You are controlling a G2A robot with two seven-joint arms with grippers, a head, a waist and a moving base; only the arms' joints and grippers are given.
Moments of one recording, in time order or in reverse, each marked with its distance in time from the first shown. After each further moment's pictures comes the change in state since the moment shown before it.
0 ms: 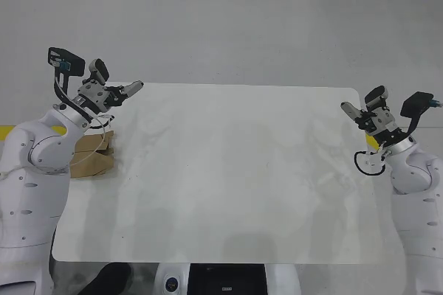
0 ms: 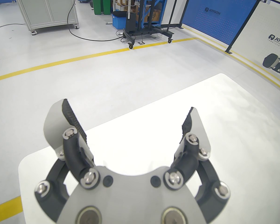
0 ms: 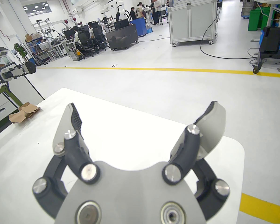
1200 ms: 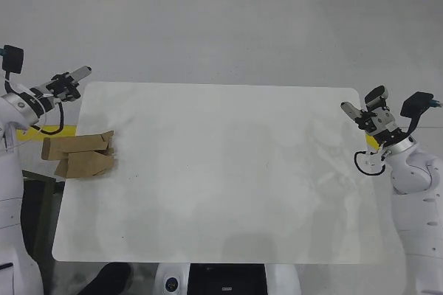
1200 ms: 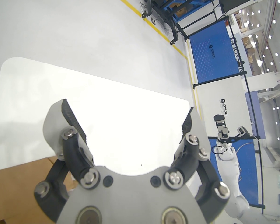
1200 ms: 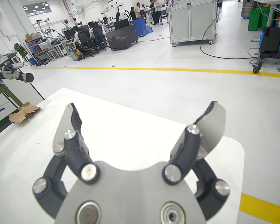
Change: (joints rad) left arm -0.141 0.051 -0.210 0.222 -0.609 0.415 -0.653; right arm 0.000 0.000 0.000 0.000 0.000 0.000 0.000
